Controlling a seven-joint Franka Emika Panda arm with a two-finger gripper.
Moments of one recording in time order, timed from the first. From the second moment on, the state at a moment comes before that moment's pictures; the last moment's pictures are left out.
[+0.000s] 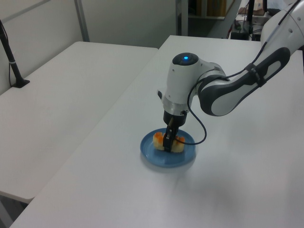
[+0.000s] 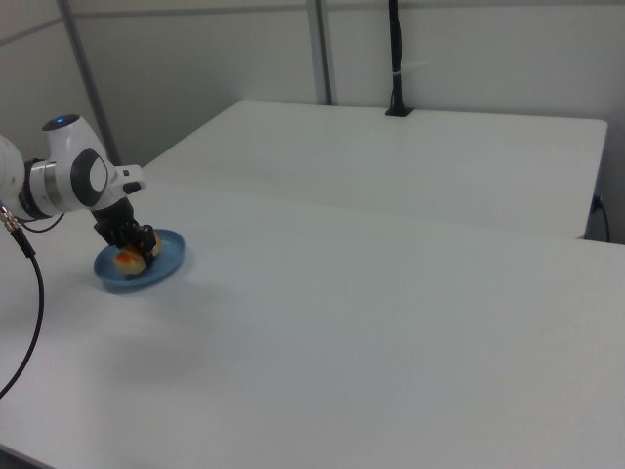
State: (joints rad) arm 0.48 0.57 0.00 -1.59 -0.13 2.33 0.46
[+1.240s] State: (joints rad) arm 0.29 0.34 -0.02 -1.52 -0.14 1.98 0.23
